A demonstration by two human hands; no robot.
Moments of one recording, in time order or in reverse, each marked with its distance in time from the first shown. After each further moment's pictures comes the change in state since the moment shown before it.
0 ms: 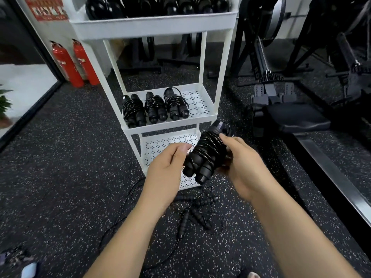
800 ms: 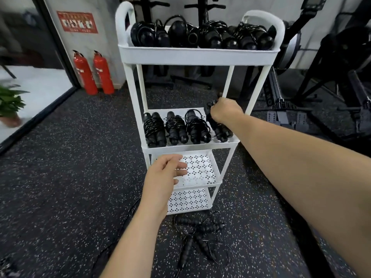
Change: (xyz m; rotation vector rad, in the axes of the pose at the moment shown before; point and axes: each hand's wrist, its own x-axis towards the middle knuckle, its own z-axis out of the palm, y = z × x) left_hand 0.068 -0.025 -0.046 -0.348 0.188 -0.242; right_hand 0.218 -0.114 0.115 -1.409 0.187 -0.271
